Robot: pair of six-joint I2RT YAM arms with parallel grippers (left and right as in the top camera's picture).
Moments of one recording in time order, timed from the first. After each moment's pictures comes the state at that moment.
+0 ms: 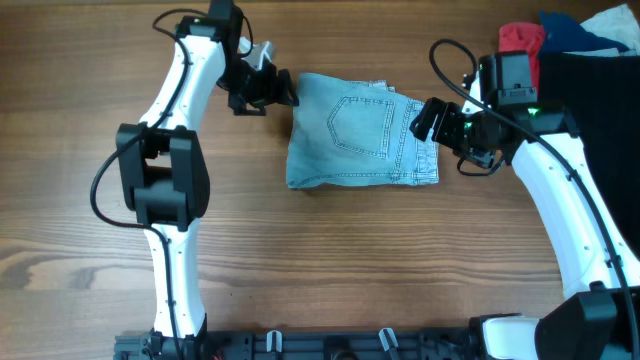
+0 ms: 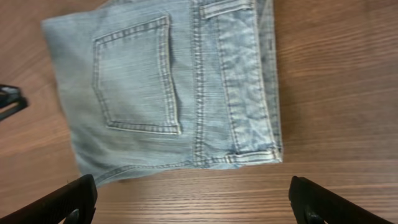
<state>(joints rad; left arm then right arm) -0.15 2.36 2.06 -1.19 0.53 -0.12 0.09 1.52 1.28 -0.92 -0.23 0.45</state>
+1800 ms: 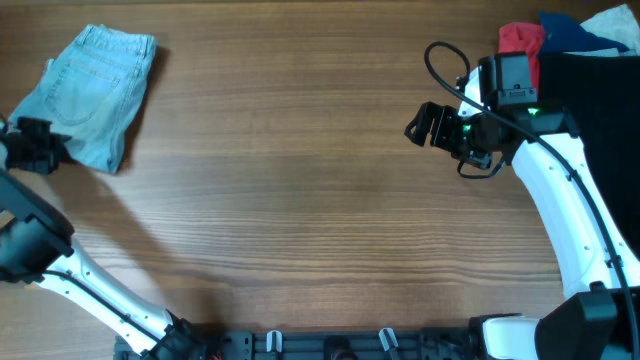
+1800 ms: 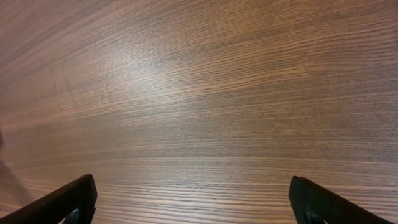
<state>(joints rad) 0.76 2.35 1.79 -0.70 0.48 -0.66 0.09 1.52 1.28 -0.94 -0.28 0.39</state>
